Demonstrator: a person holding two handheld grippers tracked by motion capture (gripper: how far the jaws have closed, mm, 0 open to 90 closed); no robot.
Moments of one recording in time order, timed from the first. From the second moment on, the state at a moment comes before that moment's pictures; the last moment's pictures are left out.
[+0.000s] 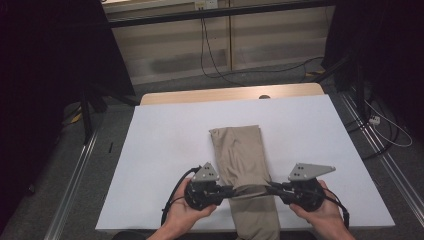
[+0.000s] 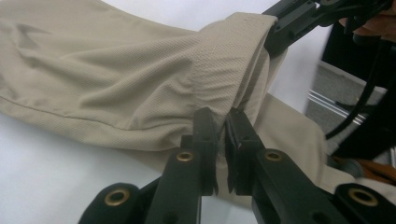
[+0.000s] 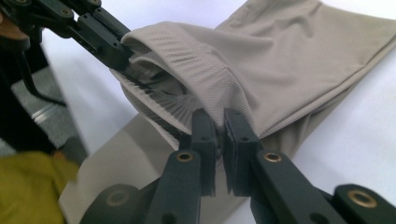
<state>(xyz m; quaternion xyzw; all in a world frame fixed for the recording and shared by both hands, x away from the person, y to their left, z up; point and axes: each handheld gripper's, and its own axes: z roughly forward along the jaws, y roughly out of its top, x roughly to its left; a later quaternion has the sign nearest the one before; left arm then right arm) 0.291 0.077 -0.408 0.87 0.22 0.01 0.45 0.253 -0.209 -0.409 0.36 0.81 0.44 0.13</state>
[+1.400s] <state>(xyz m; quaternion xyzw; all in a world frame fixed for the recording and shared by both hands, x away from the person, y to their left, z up) 0.502 0.081 -0.439 0.81 0.39 0.11 0.41 0.479 -0.215 -0.438 0.44 0.78 0.40 0.19</state>
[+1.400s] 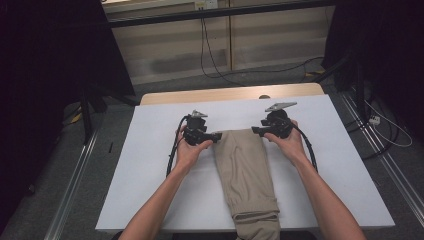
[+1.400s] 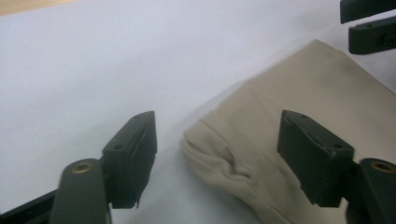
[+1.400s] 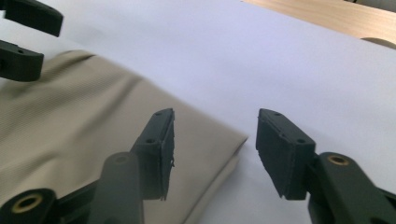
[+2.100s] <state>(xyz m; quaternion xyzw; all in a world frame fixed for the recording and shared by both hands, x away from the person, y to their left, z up) 0.516 0.084 -0.458 0.82 0.39 0.07 0.41 0.503 -0.205 -0.457 0.45 0.80 0.36 0.15</state>
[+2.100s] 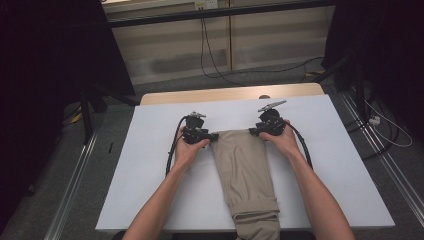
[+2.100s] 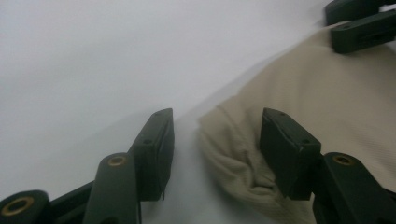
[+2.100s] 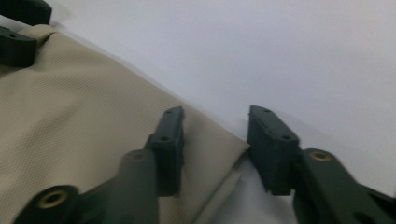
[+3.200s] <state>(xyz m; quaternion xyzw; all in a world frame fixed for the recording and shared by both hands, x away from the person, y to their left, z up) 0.548 0.092 -0.353 0.75 0.41 0.13 0.51 0.517 -0.212 -0.343 0.44 0.73 0.48 0.21</state>
